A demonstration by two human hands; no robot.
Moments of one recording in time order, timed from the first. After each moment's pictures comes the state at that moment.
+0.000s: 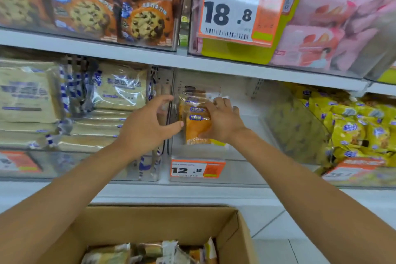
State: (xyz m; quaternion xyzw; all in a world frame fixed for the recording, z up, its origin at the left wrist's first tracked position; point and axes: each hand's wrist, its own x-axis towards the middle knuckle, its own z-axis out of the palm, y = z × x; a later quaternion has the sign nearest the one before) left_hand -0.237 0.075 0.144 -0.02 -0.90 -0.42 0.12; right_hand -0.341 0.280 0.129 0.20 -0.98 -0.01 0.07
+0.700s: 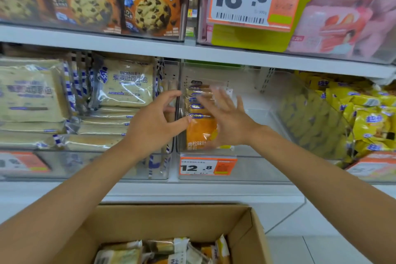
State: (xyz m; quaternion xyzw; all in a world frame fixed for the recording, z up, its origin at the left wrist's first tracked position) left_hand -0.233 0.078 0.146 -0.02 -0.89 -0.43 0.13; right_hand -0.334 0.287 0.125 0.32 -0.95 0.00 0.04
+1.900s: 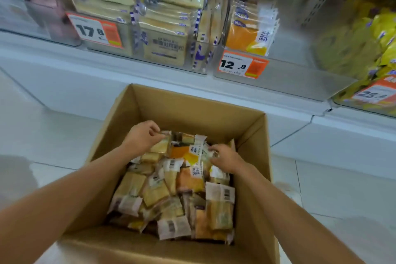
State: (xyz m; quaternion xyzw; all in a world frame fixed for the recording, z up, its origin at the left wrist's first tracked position) left_hand -0.019 0.020 -0.039 0.21 -0.89 -0.39 -0.11; right_hand -0.085 0.289 -0.081 0.16 -0.92 0.15 -0.32
